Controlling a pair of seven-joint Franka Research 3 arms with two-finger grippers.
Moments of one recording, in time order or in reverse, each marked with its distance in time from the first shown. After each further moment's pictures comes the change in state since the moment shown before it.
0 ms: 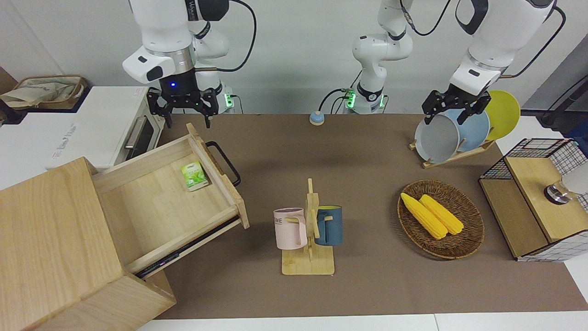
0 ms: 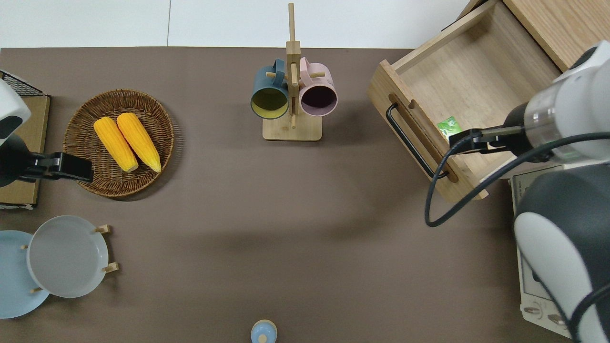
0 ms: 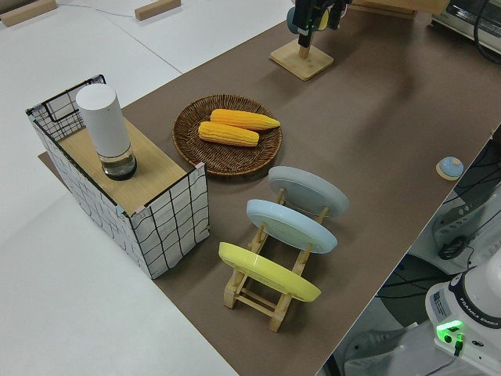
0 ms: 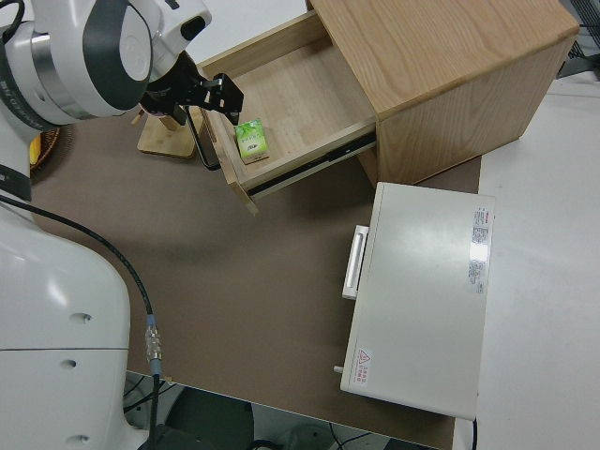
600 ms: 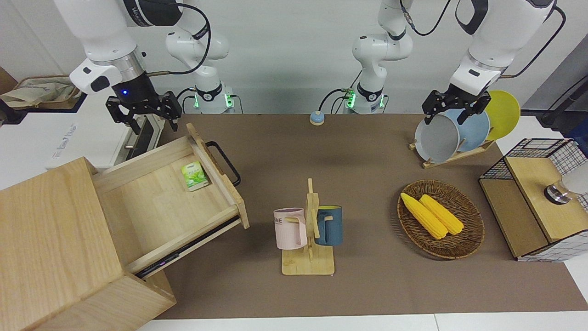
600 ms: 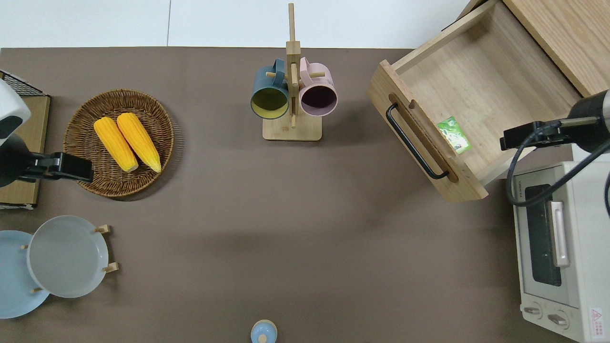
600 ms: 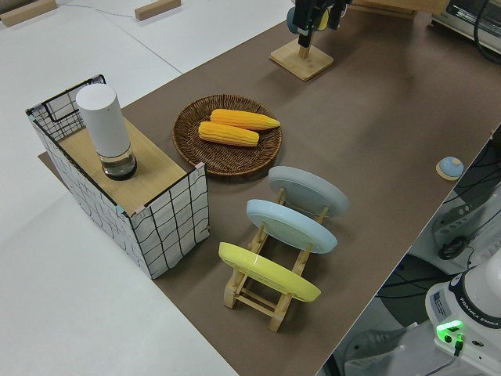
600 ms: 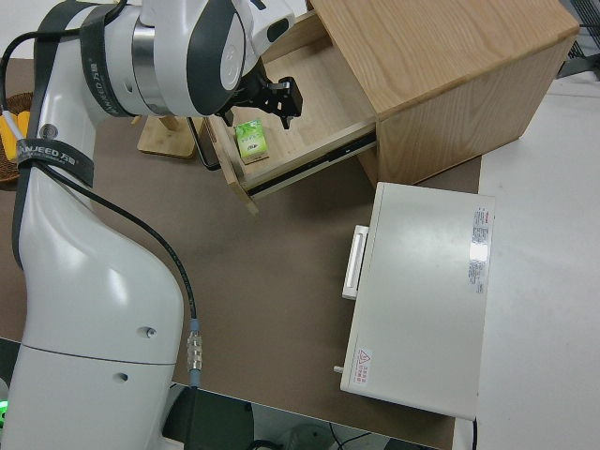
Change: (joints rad) left arm 0.000 0.000 0.000 0.000 0.000 0.000 0.000; right arm -0.148 0.001 -0.010 -0.014 0.078 0.000 -0.162
